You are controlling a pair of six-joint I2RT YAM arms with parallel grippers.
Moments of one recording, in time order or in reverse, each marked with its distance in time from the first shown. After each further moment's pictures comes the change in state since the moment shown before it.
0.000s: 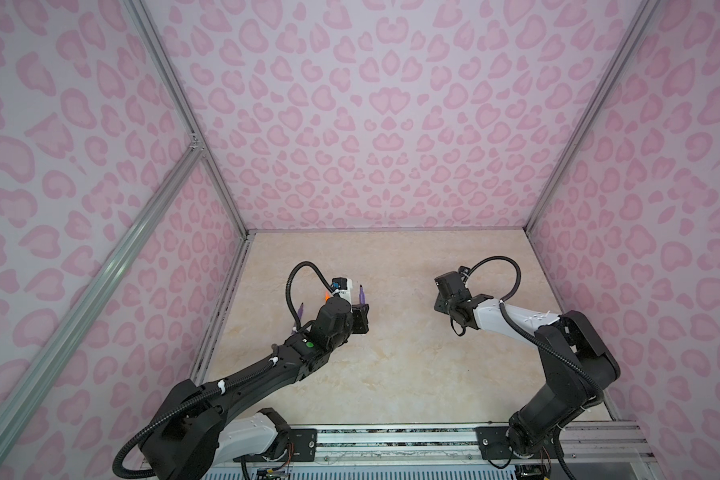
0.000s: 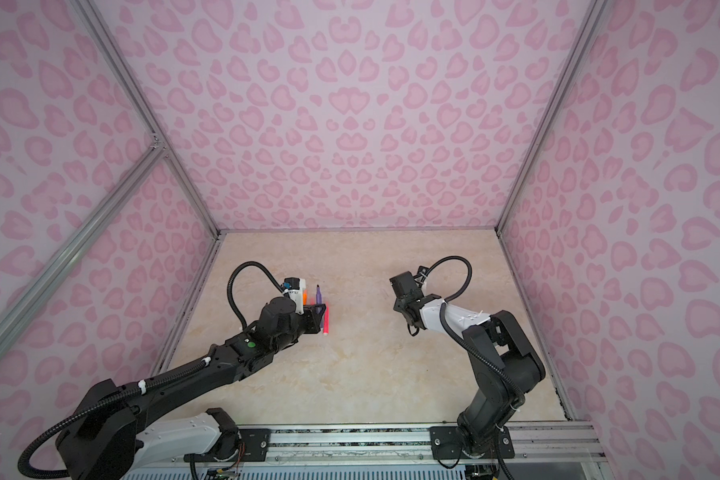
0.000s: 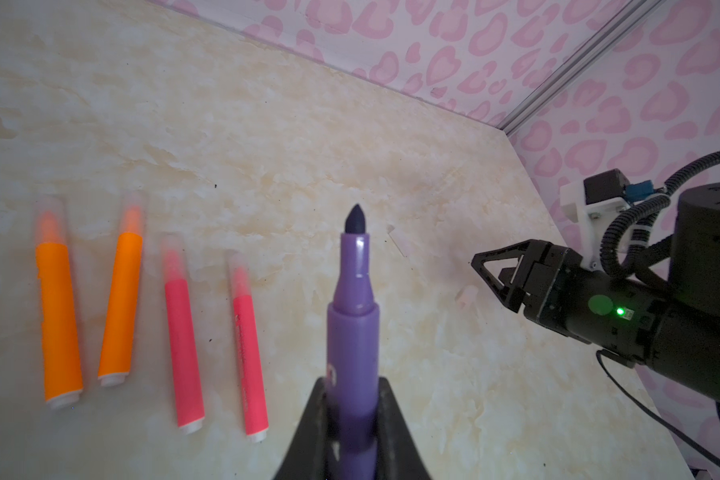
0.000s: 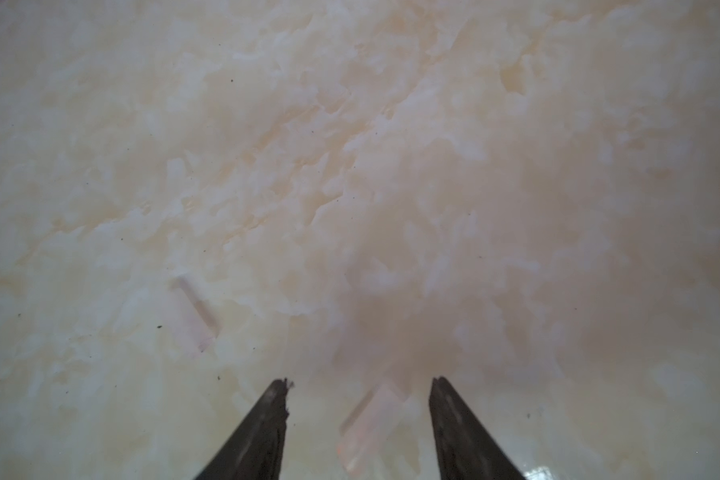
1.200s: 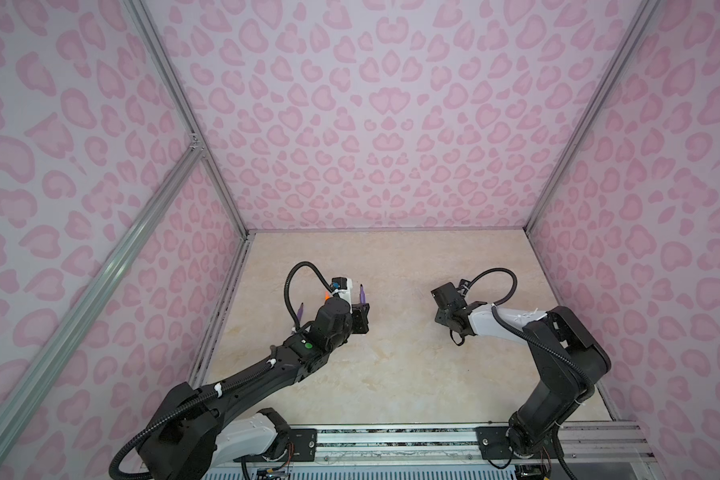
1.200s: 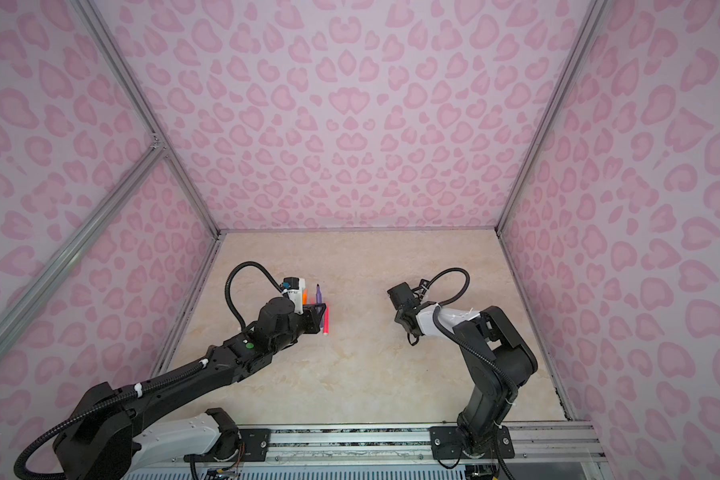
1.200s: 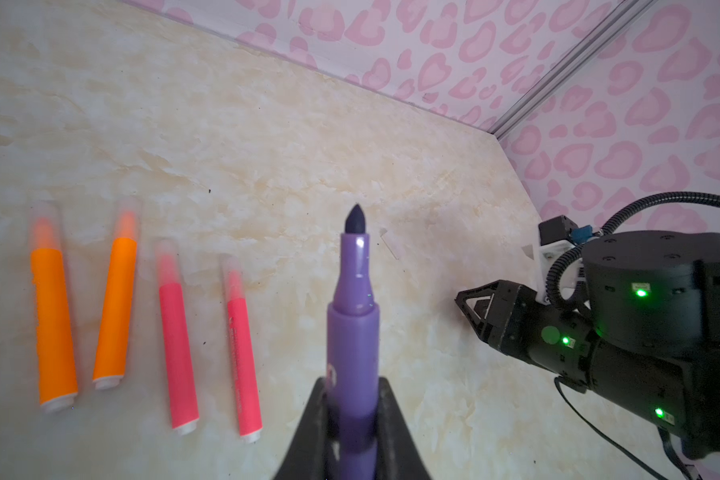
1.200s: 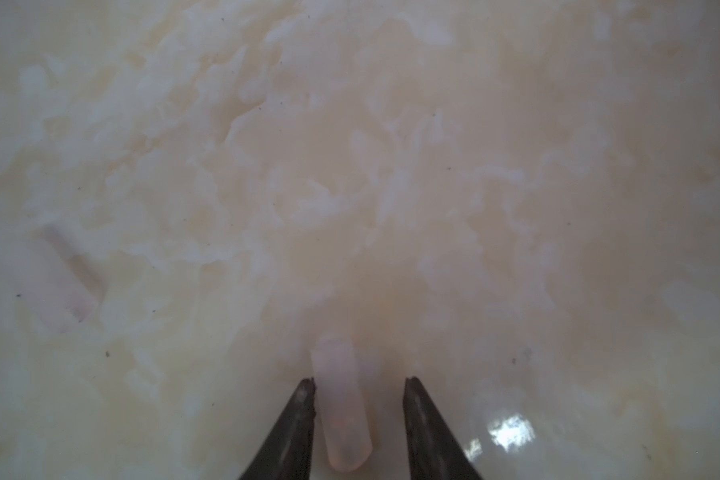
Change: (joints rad) left arm -0.008 -0.019 0.000 0.000 0.003 0.000; right arm 0.020 0.051 -0.060 -0.017 0.023 0.087
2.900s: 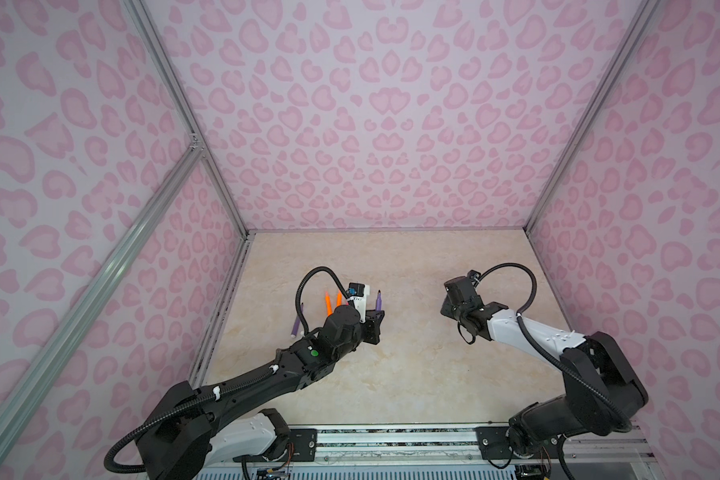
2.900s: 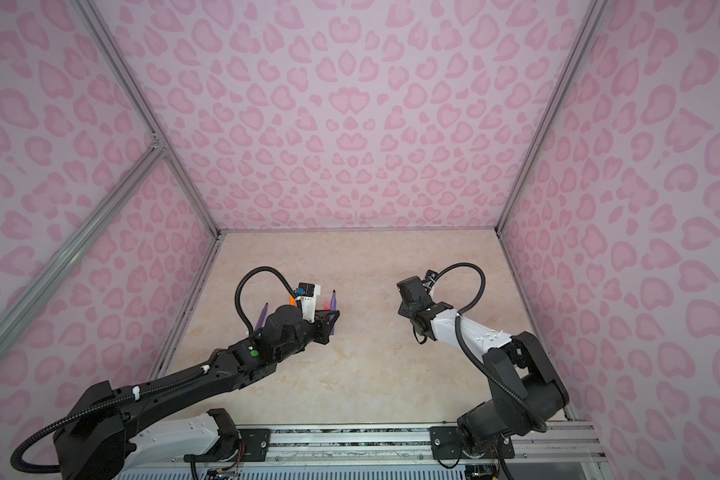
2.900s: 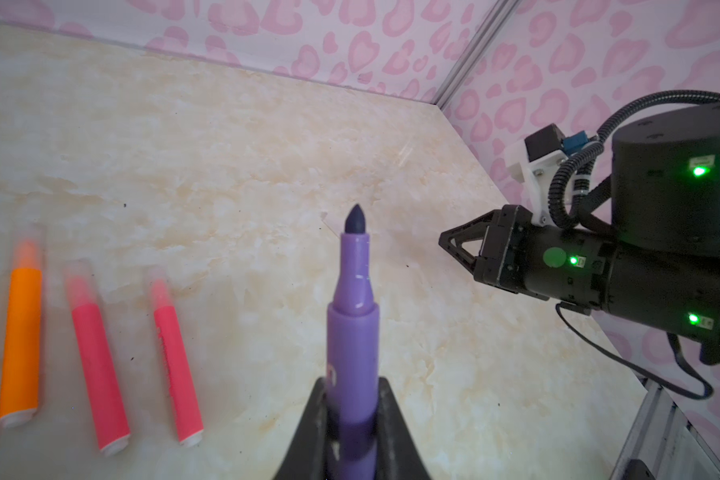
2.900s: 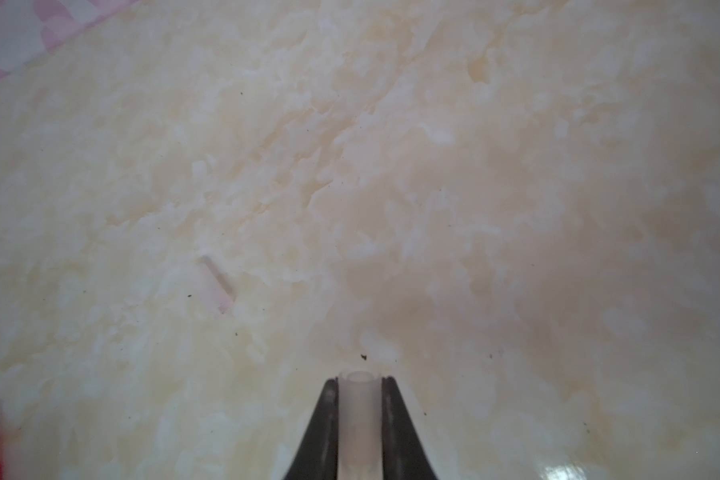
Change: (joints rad) left arm -0.141 -0.020 -0.001 0.059 0.011 0.107; right arm -0.019 -0.271 -0.049 0.001 -0.064 -0.053
